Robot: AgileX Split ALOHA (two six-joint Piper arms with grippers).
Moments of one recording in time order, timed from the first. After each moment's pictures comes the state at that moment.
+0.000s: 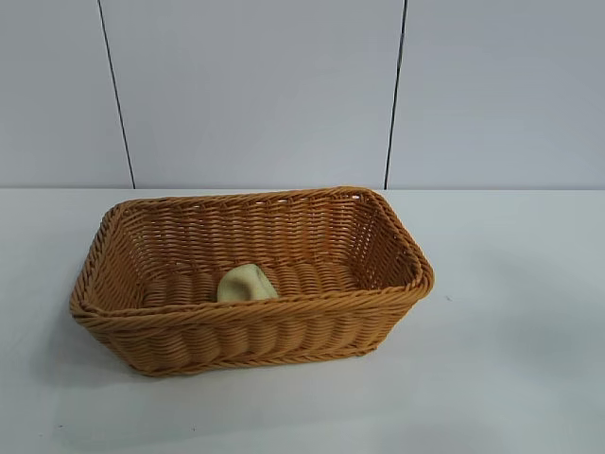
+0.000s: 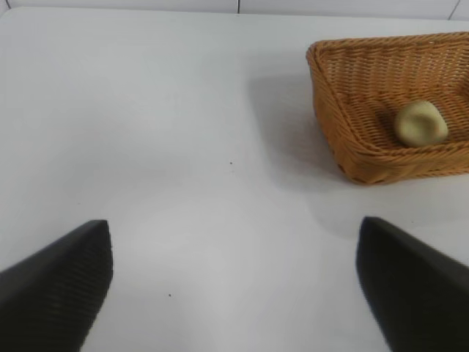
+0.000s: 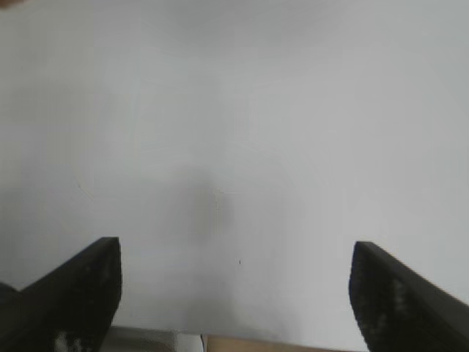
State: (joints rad) left arm -0.02 -0.01 -0.49 -0.06 1.07 0.00; right arm -0.02 0.44 -0.50 0.02 1.02 -0.02
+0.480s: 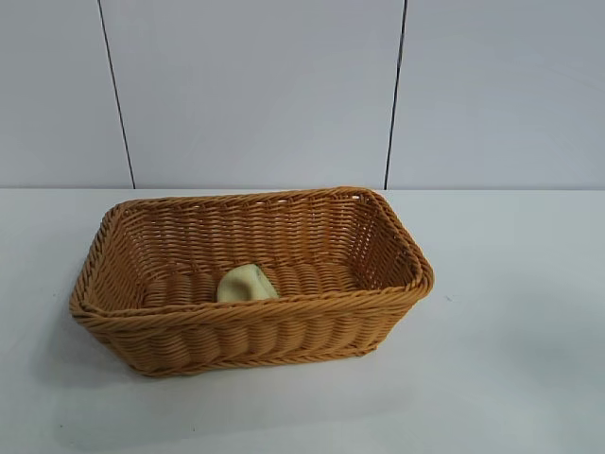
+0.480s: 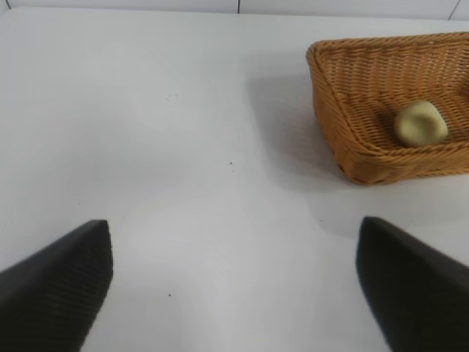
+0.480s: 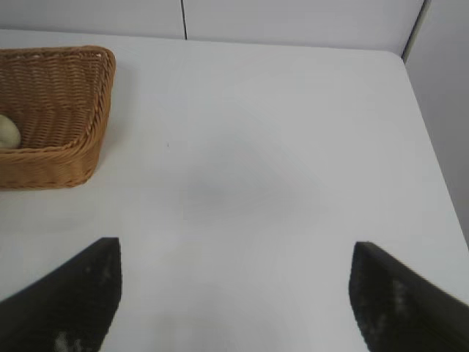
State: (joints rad) left arm -0.02 -0.01 -0.49 -0.06 1.07 0.00; right arm -0.02 0.00 -0.50 0.02 1.02 -0.02
